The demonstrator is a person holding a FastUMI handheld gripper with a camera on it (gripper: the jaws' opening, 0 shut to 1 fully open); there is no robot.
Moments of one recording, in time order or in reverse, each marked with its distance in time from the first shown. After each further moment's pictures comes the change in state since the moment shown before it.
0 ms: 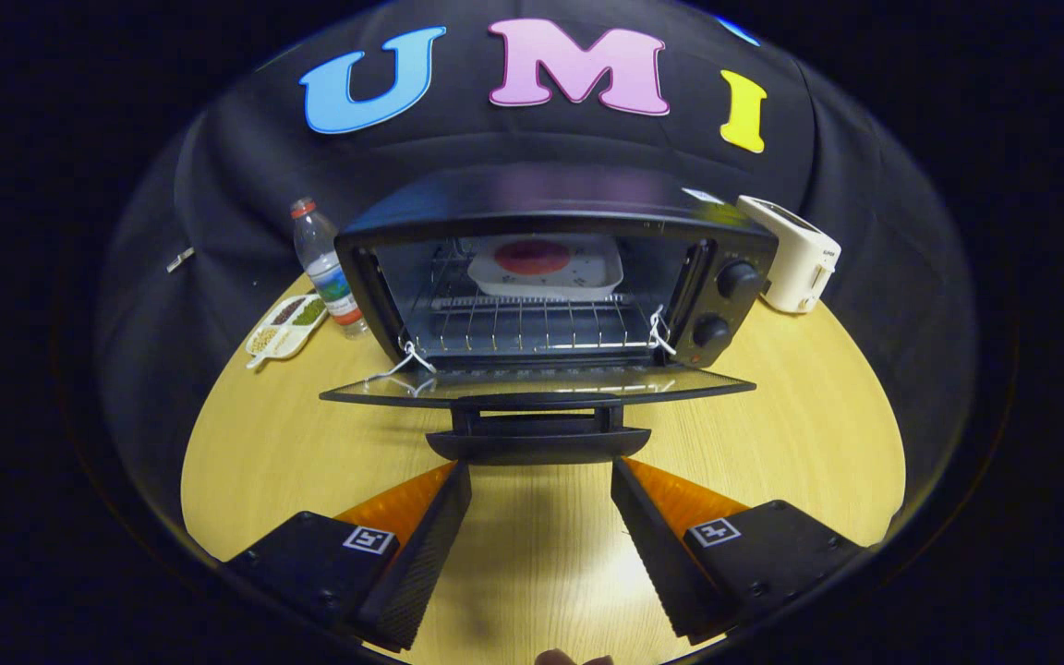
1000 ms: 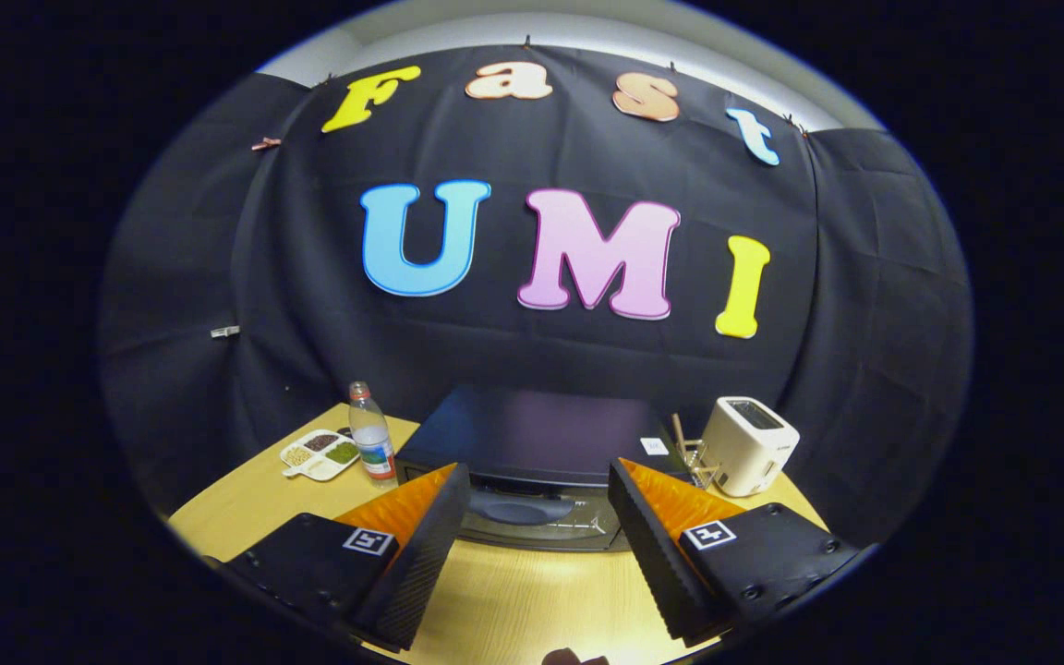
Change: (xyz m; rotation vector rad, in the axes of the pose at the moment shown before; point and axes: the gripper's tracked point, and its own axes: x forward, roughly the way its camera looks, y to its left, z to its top) arm -0.134 -0.008 0.153 -0.155 -0.563 0.069
